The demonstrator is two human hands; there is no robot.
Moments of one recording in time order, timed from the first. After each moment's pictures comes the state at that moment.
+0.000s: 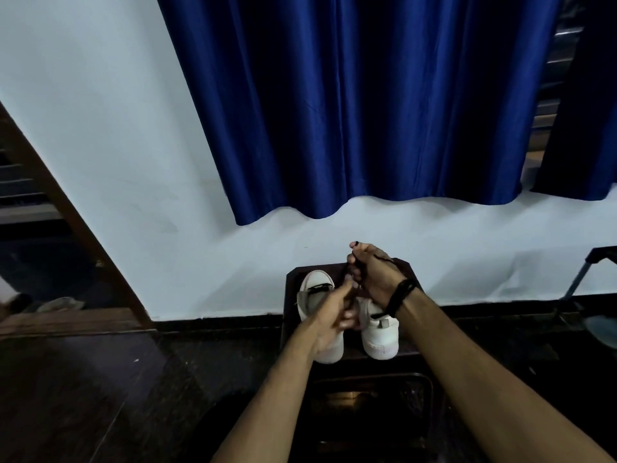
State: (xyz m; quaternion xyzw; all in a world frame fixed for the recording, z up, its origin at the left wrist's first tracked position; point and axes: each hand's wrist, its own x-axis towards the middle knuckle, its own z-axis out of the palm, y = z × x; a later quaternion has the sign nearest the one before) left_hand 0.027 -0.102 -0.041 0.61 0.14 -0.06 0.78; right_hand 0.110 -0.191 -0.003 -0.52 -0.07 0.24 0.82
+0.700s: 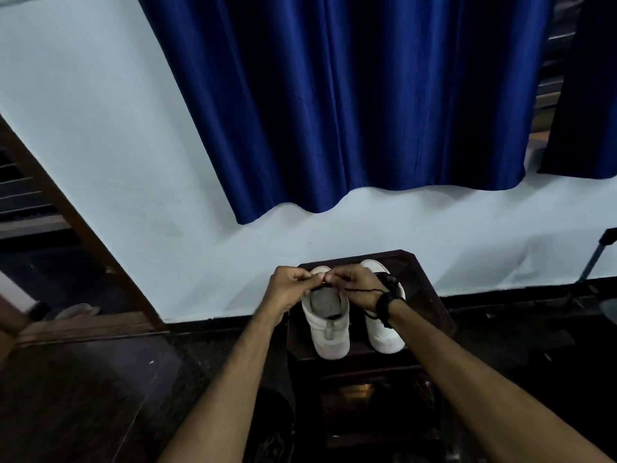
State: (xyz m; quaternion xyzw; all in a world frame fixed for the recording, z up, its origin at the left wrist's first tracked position) left_hand 0.025 -0.017 -0.025 0.82 0.18 0.11 0.54; right_hand 0.099 -0.180 -0.034 -0.79 -0.34 0.15 0.50
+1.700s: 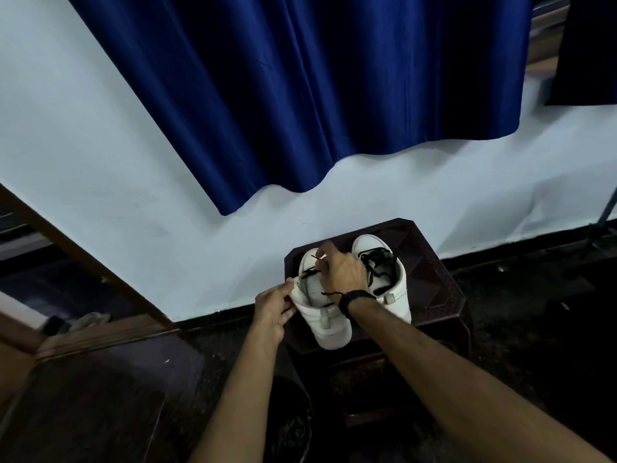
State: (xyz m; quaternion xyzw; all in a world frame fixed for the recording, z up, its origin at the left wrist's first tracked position) left_hand 0.027 -0.006 -0.084 0.58 0.40 0.11 0.71; right_hand 0.101 -0.139 -0.069 -0.90 -0.21 -0.05 0.38
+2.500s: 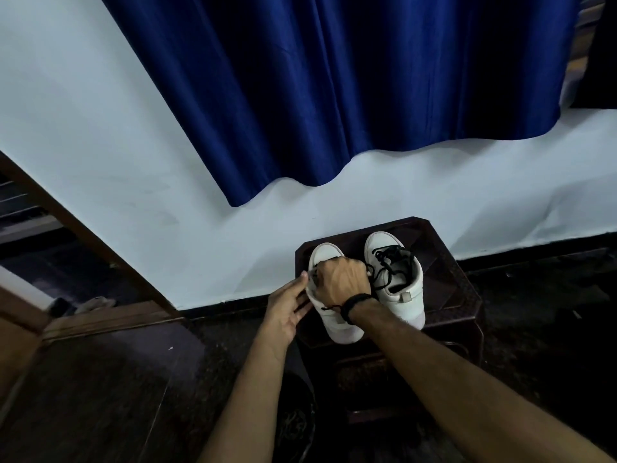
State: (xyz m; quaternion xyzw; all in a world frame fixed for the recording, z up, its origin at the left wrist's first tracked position) left_hand 0.015 -0.002 -0.093 0.53 0.33 0.08 0.78; right_hand 0.088 -0.114 -0.078 -0.92 -0.32 -0.16 0.16
